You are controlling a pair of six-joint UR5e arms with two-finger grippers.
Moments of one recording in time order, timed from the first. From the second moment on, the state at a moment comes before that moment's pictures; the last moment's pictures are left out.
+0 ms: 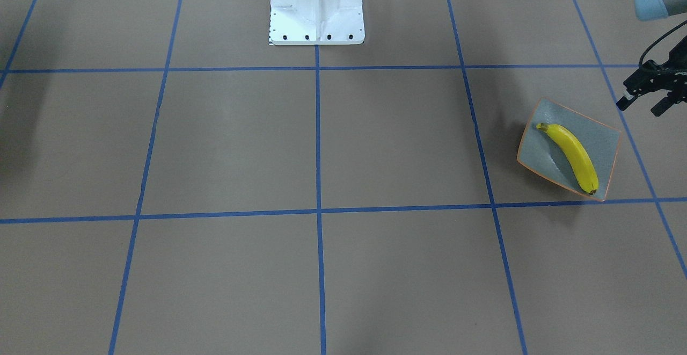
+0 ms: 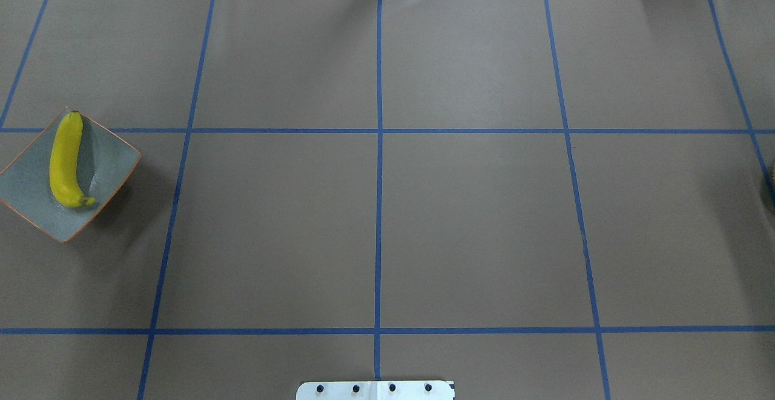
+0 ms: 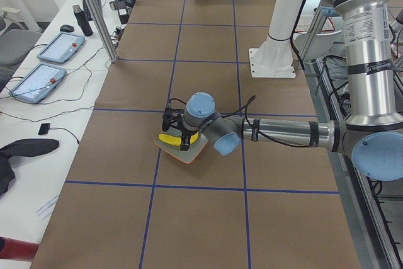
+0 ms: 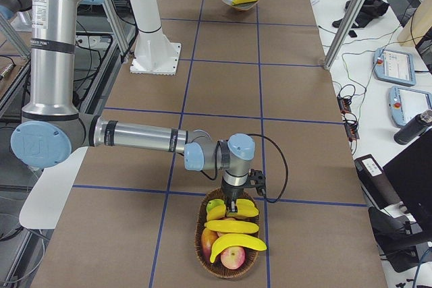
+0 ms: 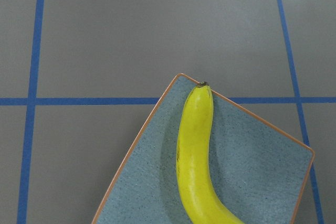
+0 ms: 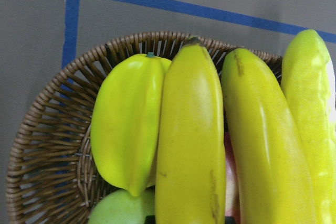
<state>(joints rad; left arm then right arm) -1.28 -1.38 -1.76 -2.35 -2.35 -0.73 1.39 -1.68 1.56 -1.44 2.04 0.02</state>
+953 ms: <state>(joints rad) -1.27 -1.40 -1.76 -2.35 -2.35 -0.76 1.45 -1.55 1.78 -1.79 2.10 -0.11</state>
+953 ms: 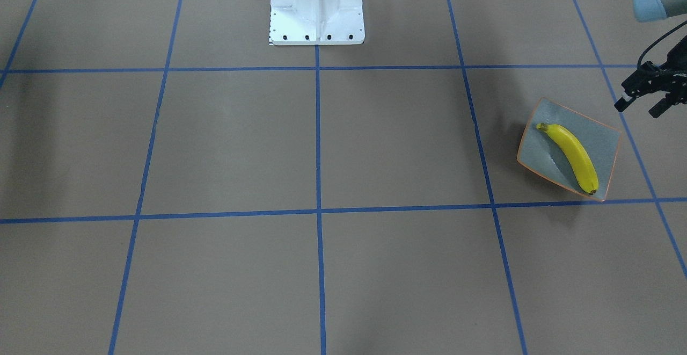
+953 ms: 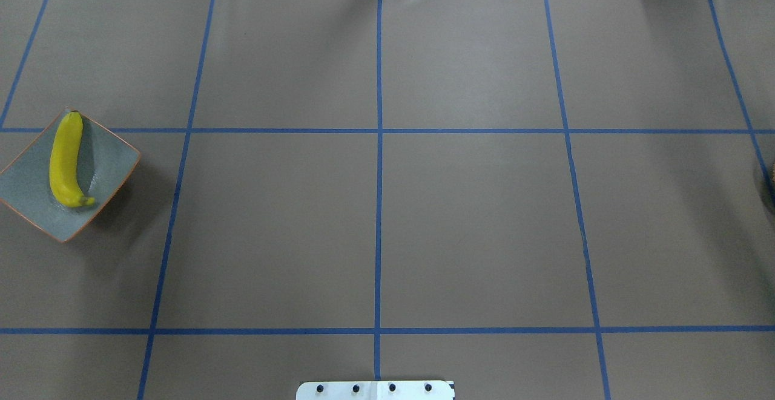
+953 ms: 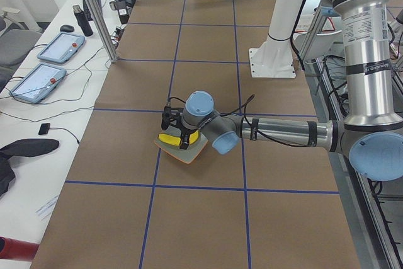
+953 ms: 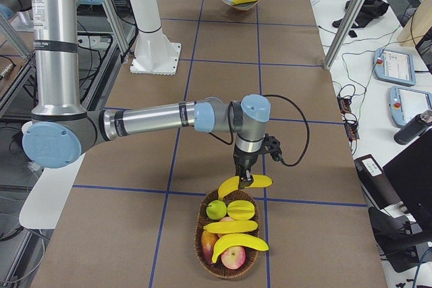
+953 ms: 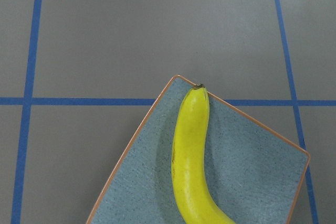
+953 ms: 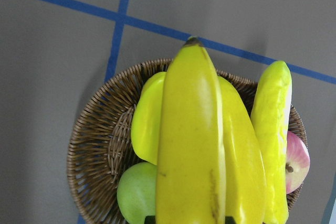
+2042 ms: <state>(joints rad) -1.13 -1.86 -1.72 -2.34 -2.54 -1.36 1.12 -1.15 1.90 -1.91 2.49 0.49</state>
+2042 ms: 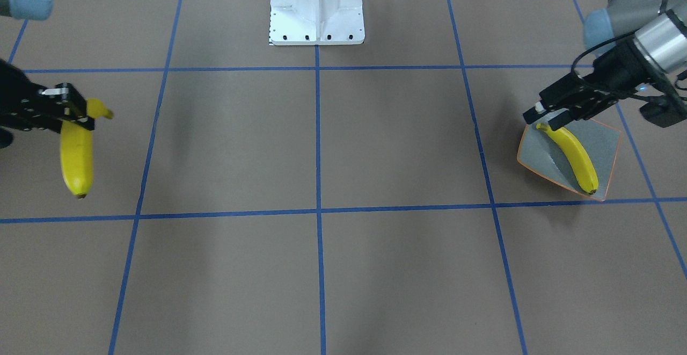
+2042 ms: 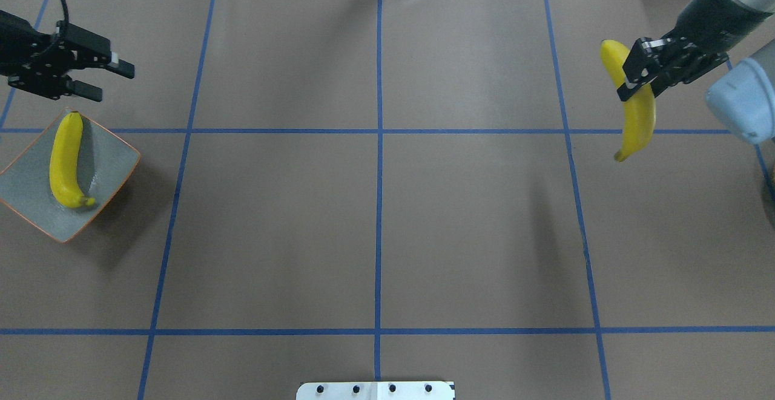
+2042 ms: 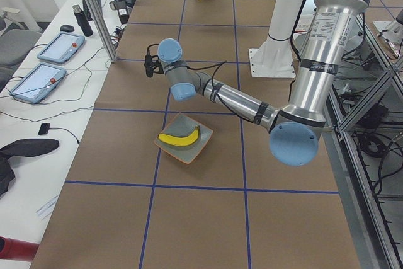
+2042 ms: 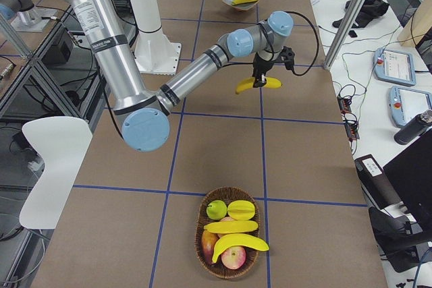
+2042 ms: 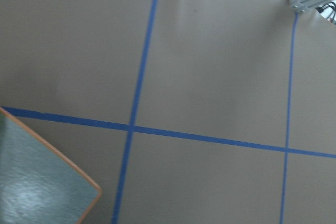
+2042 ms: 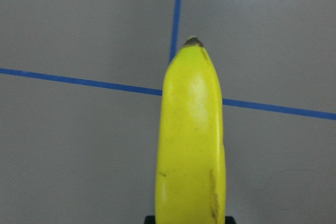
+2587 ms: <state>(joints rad) -0.98 -2.08 -1.68 -2.35 -2.54 -1.66 0.95 -1.07 1.88 -1.58 2.50 0.89</state>
